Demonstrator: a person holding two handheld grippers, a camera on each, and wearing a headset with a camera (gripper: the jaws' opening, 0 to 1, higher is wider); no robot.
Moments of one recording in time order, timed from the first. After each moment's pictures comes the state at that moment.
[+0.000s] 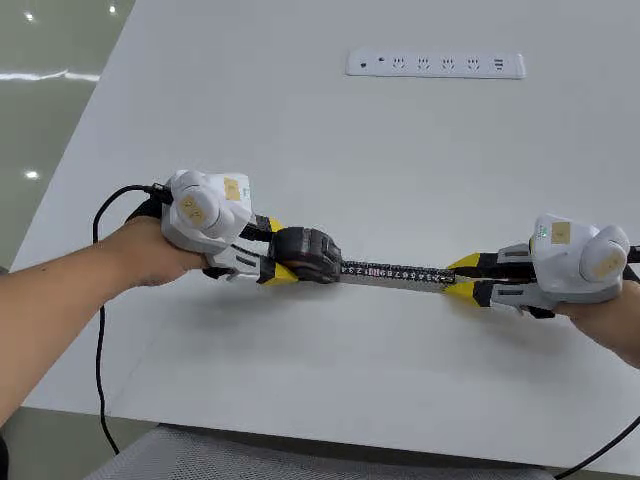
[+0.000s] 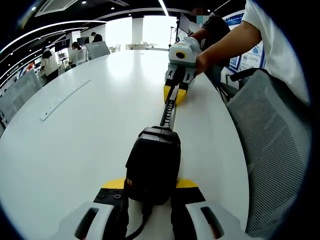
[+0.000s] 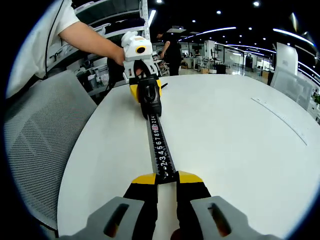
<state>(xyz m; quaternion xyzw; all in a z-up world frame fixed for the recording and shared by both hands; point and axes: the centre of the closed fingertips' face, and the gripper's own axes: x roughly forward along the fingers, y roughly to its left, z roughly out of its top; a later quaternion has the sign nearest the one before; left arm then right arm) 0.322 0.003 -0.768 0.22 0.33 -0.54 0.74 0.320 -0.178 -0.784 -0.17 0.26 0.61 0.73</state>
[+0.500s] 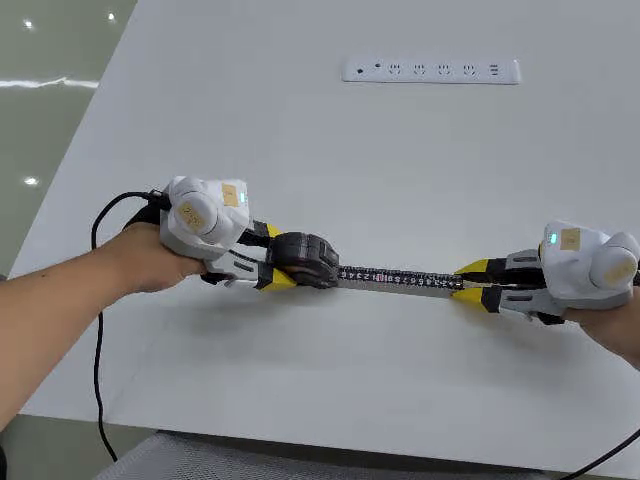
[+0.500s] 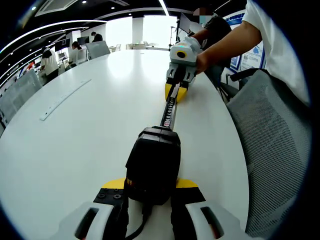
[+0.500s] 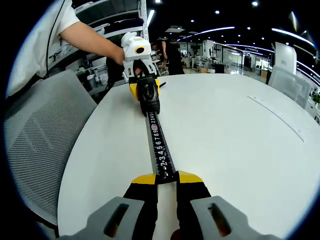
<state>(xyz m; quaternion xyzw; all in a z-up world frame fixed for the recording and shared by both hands) 0.322 0.002 -0.767 0.22 0.33 -0.54 0.74 0.322 -0.192 -0.783 -0.17 0.26 0.61 0.73</state>
